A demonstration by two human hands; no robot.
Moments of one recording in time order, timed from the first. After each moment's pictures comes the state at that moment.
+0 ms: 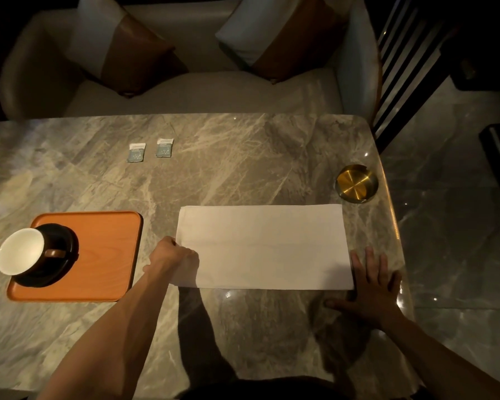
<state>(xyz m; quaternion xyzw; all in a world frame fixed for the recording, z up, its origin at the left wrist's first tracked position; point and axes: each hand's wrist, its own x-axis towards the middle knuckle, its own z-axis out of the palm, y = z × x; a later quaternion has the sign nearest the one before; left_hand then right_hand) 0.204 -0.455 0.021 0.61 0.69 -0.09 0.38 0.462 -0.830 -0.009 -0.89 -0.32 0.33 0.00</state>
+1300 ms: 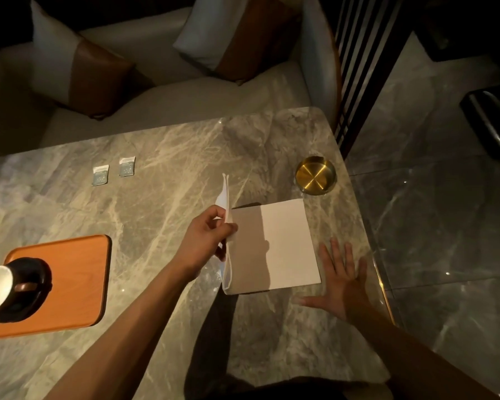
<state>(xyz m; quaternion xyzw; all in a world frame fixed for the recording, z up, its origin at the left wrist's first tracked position) 0.342 -0.569 0.138 0.69 0.39 0.04 0.61 0.466 -0.841 -0.016 -0.89 -0.35 0.29 0.03</state>
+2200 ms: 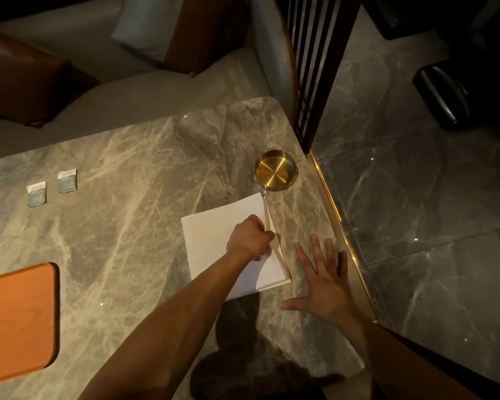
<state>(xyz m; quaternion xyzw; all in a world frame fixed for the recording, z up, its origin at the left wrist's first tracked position) 0.464 -0.646 0.031 0.78 0.39 -0.19 0.44 0.471 -0.862 -0.020 -0.91 -0.32 0.27 0.05</state>
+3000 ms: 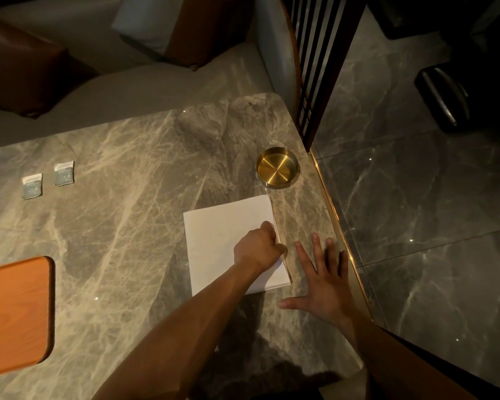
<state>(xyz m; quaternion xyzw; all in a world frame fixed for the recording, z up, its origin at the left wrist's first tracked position) 0.451 -0.670 0.014 0.87 0.30 -0.20 0.33 0.470 -0.862 -0.022 -0.91 -0.32 0.26 0.05</state>
